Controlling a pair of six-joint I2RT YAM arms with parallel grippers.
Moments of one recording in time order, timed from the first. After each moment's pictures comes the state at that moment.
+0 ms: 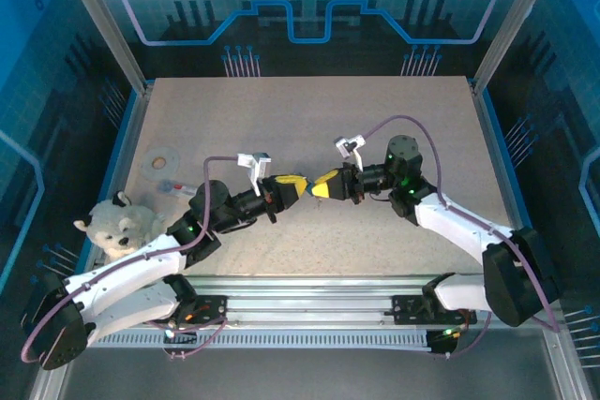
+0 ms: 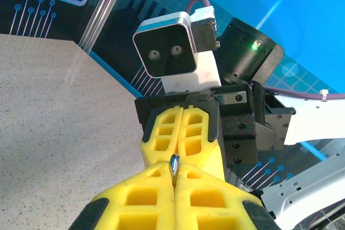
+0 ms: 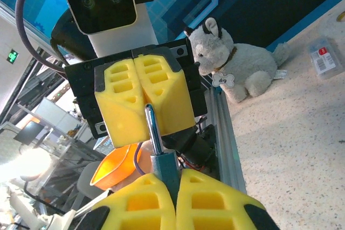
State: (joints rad) left arm -0.77 0.94 0.52 0.44 0.30 -0.61; right arm 0.46 1.29 0.70 0.53 -1.21 0.71
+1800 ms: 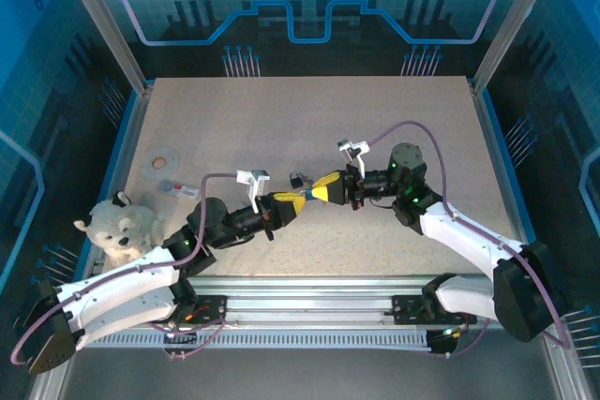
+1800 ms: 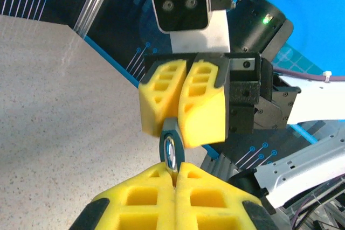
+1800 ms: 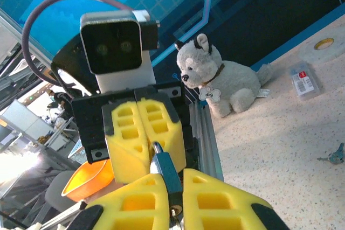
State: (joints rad) left arm -0.85 0.83 0.42 0.42 0.23 -0.61; right arm 0.48 1.20 0.65 0.52 -1.10 0.64
